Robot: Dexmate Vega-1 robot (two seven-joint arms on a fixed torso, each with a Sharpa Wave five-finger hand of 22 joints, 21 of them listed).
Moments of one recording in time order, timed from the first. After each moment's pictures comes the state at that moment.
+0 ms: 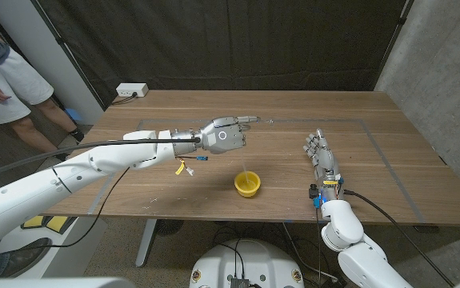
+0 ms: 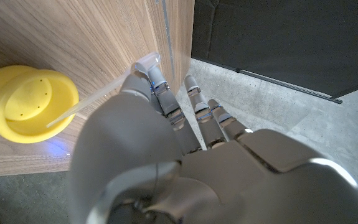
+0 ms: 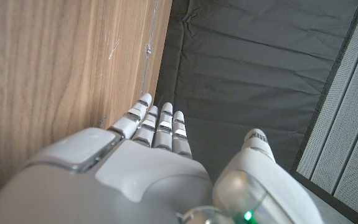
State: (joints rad) left arm 0.74 1.07 0.64 -2.08 1.53 -0.30 0.37; left_hand 1.21 0.13 0.15 -0.09 0.18 1.09 -0.11 0.32 0.19 1.13 -0.21 0.20 0.21 0.69 -0.07 0.20 0.18 0.21 -0.04 0.21 0.18; right arm -1.40 -0.47 -0.33 -1.85 0.42 0.35 -0.48; right_hand 0.26 0.02 0.20 -0.12 0.19 0.22 0.06 0.20 0.19 0.26 0.09 0.21 0.18 0.13 0.06 0.19 0.18 0.22 -0.03 0.20 0.18
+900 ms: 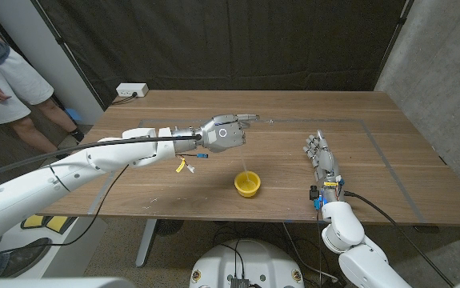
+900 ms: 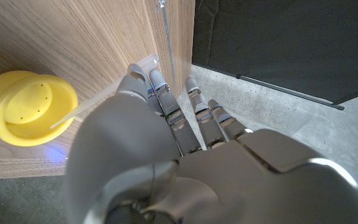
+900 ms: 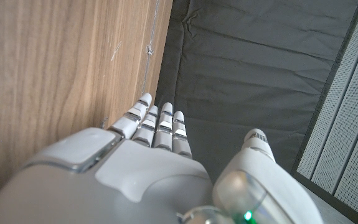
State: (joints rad) left arm 0.74 1.08 0.62 -2.11 1.51 -0.31 0.31; left_hand 1.17 0.11 0.13 -0.08 0.18 1.04 -0.11 0.30 0.19 1.07 -0.21 0.19 0.22 0.66 -0.06 0.19 0.18 0.20 -0.04 0.21 0.18; right arm -1.42 -0.47 -0.33 -1.86 0.42 0.35 -0.47; right_hand 0.26 0.02 0.20 -0.12 0.19 0.22 0.06 0.20 0.19 0.26 0.09 0.21 0.18 0.14 0.05 0.19 0.18 0.22 -0.03 0.20 0.18
